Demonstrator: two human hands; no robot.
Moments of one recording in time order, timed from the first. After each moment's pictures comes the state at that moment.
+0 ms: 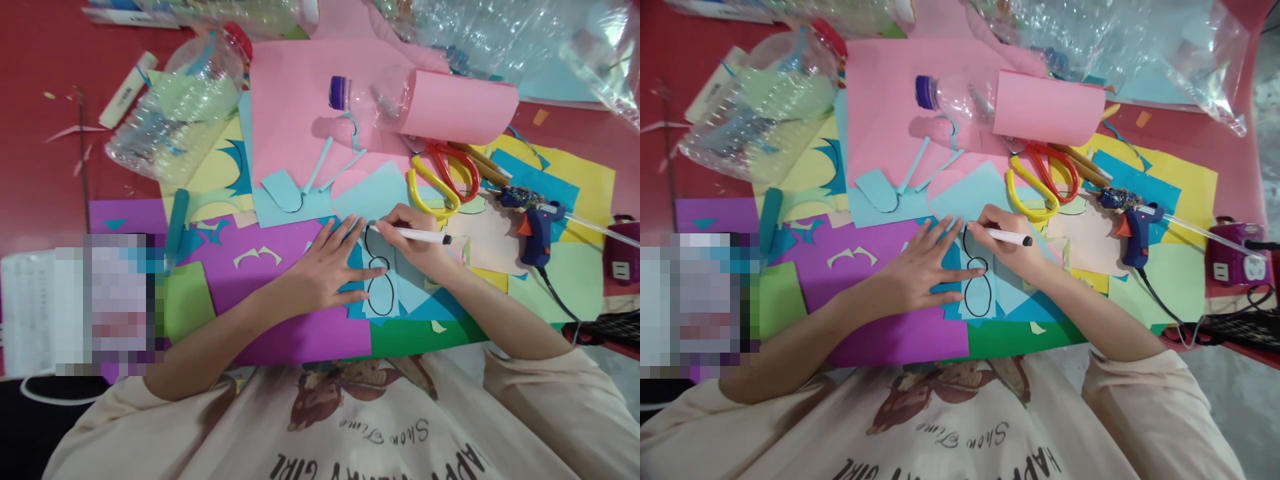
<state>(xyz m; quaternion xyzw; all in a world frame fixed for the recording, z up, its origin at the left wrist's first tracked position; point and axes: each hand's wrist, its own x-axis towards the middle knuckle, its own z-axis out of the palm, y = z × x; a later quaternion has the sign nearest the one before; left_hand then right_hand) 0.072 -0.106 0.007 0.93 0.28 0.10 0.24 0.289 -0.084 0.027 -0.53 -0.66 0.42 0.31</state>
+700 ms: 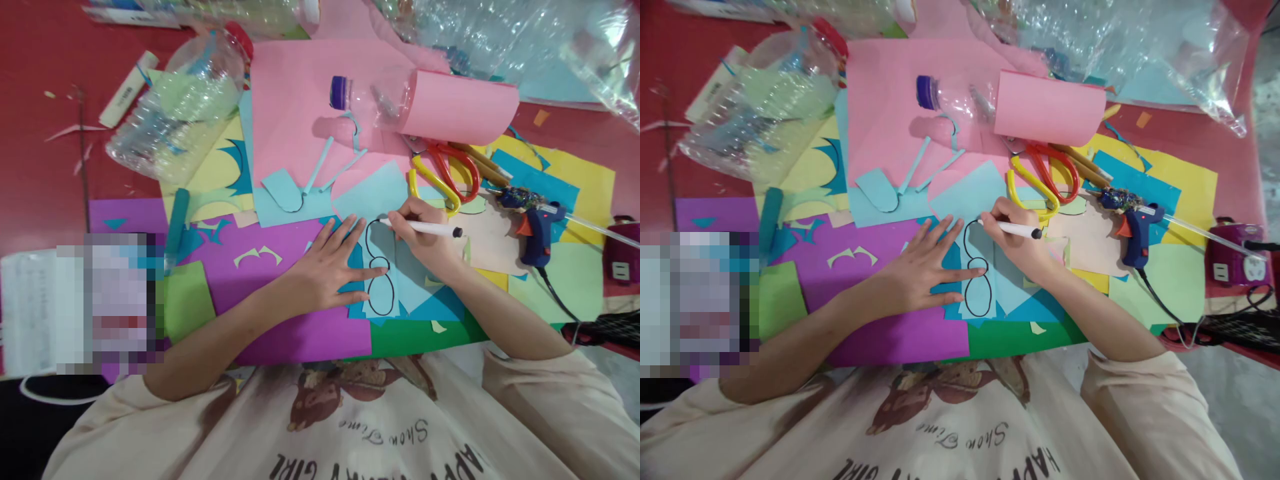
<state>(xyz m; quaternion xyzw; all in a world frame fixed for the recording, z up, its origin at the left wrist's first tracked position) 0.072 -0.106 0.009 0.93 0.28 0.09 0.24 0.293 -0.080 0.031 -0.58 -0.64 0.37 0.33</state>
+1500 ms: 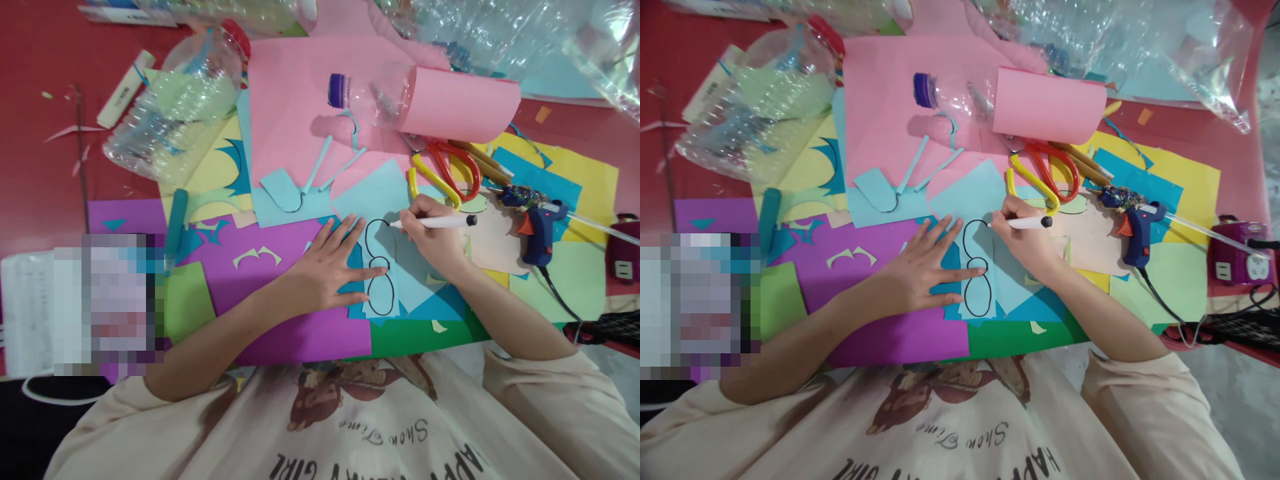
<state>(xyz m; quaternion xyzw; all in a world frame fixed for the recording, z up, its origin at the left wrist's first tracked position) 0.072 -0.106 0.008 0.93 0.28 0.10 0.24 0.296 -0.080 0.038 -0.61 -0.63 0.34 0.34</state>
